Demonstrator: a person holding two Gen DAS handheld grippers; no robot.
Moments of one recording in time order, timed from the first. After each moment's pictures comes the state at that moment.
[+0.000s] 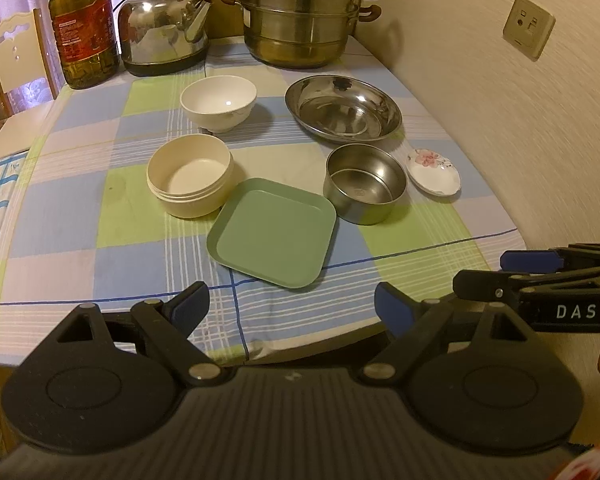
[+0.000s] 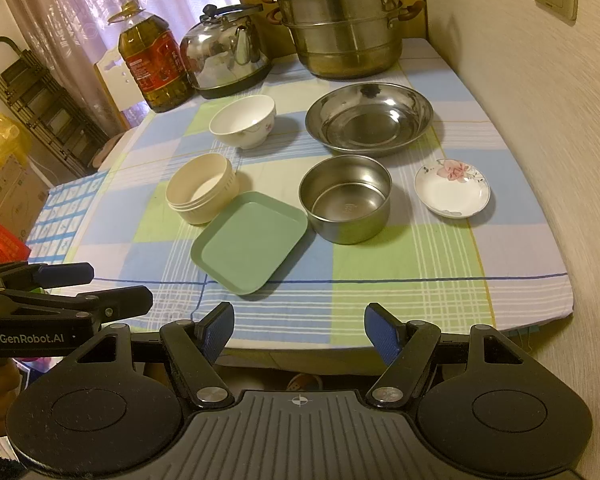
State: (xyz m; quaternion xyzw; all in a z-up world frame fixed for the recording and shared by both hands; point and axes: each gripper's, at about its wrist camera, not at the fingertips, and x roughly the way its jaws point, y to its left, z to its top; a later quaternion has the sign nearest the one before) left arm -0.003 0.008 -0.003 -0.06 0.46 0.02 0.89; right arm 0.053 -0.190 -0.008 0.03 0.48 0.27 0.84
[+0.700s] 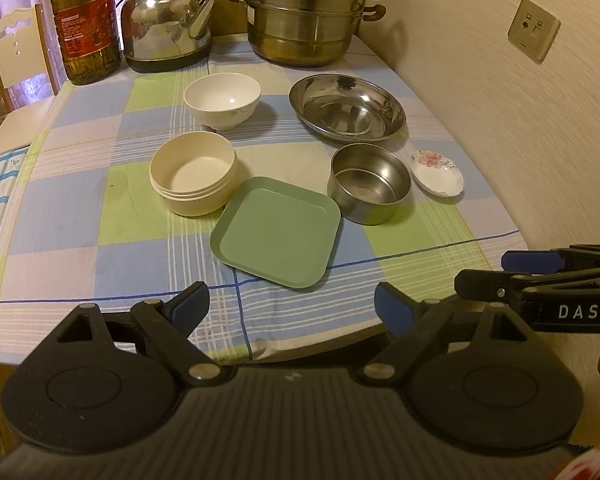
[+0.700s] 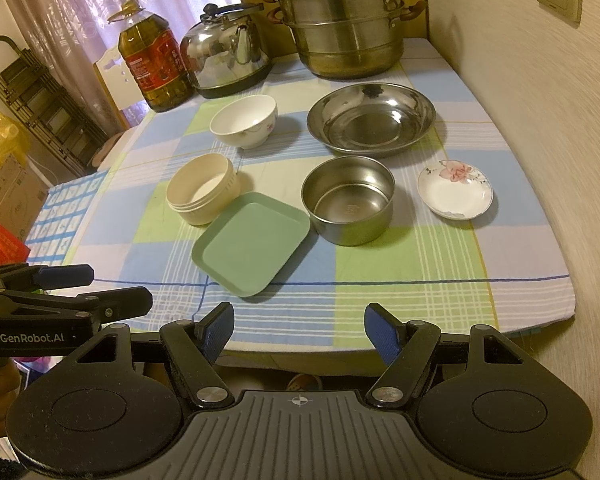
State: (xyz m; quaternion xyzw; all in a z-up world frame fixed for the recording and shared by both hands) left arm -0.004 0.012 -0.003 -0.07 0.46 0.03 0.88; right arm 0.055 -0.186 -0.009 0.03 0.48 0.27 0.84
